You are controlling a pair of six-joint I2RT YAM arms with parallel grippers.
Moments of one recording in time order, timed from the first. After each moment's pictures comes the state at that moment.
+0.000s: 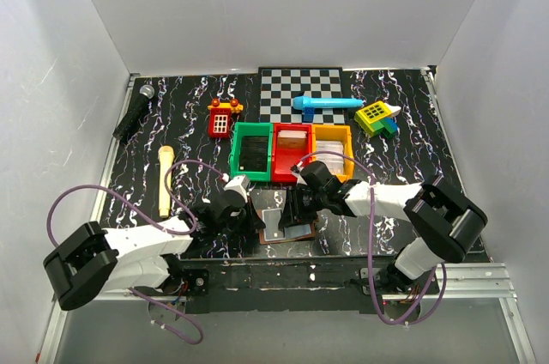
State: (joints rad) left arm -0.93 1.12 0.33 0.08 -0.04 -0.90; right arm 0.87 1.54 0.66 -0.01 -0.41 0.79
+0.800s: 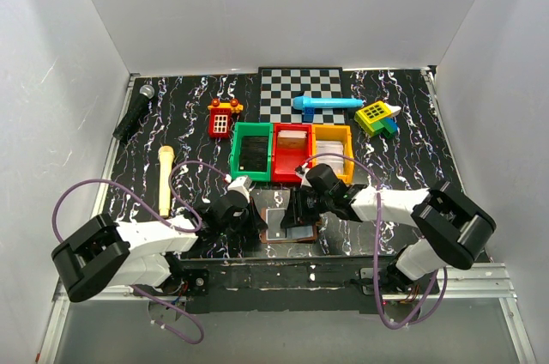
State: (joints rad) left arm -0.93 1.21 0.32 0.16 -0.03 -0.91; right arm 0.86 1.49 0.59 0.05 -0.40 0.82
